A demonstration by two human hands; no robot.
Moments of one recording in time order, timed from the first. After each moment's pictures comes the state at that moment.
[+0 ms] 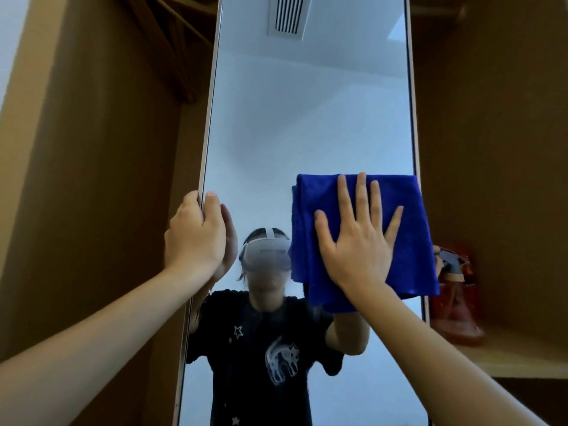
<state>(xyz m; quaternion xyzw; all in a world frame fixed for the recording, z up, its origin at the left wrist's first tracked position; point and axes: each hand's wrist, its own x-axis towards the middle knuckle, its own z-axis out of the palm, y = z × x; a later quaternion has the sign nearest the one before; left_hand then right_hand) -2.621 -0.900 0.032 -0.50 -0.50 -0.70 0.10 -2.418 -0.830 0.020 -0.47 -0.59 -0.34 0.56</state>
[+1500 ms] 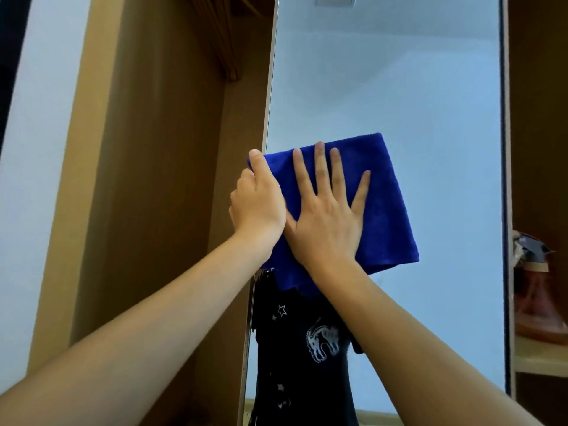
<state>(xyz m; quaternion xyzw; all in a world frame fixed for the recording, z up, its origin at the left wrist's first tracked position) -2.623 -0.899 0.038 -0.47 -0.42 -0.77 -0.07 -2.545 -0.843 0.015 -0.42 -0.64 -0.39 0.51</state>
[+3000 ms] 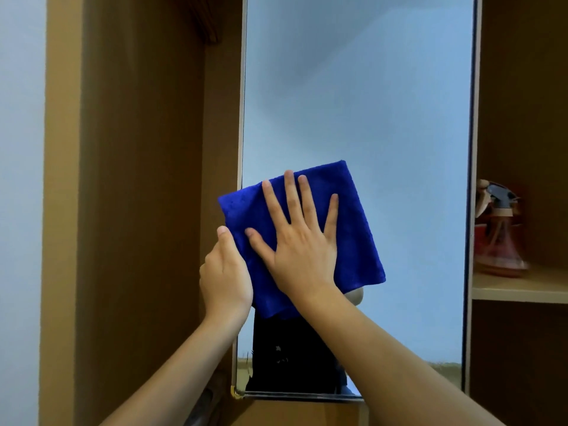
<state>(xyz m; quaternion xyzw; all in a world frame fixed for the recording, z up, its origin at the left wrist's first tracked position) -2.625 -0.916 -0.101 -0.45 -0.48 -0.75 -0.08 -2.537 -0.852 -0.081 -0.41 -0.68 -0.37 0.48</state>
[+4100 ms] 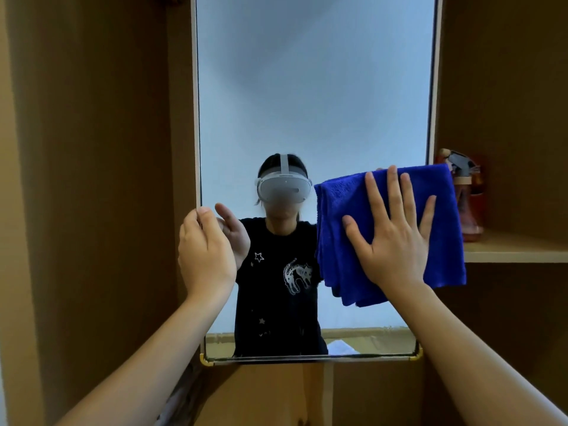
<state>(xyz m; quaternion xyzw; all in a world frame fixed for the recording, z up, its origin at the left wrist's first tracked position) -2.606 -0.895 -0.117 -0.44 -0.51 -0.74 0.01 -2.366 -0.831 -0.121 -0.50 -0.62 -0.34 0.50</state>
